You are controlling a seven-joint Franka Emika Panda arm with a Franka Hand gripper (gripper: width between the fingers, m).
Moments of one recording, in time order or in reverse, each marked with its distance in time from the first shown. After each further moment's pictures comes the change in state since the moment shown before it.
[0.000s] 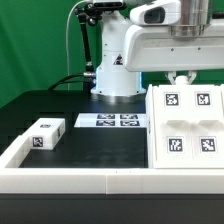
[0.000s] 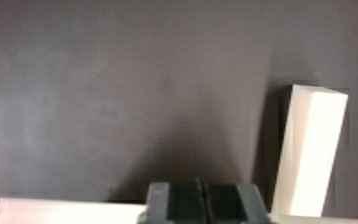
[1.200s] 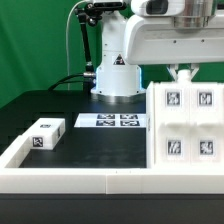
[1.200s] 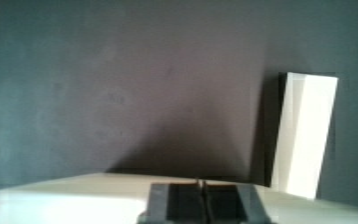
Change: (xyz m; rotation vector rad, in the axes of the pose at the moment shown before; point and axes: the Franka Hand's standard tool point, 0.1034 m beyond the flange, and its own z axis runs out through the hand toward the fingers) arm 0.019 0.002 -0.027 0.001 -0.068 -0.002
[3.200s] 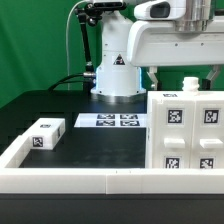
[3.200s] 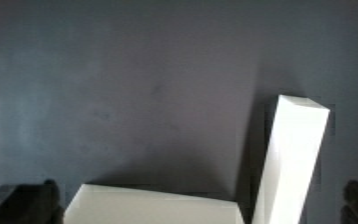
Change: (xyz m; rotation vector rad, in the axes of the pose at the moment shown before) arm -0.029 -0.011 0.025 -0.017 0.107 -0.038
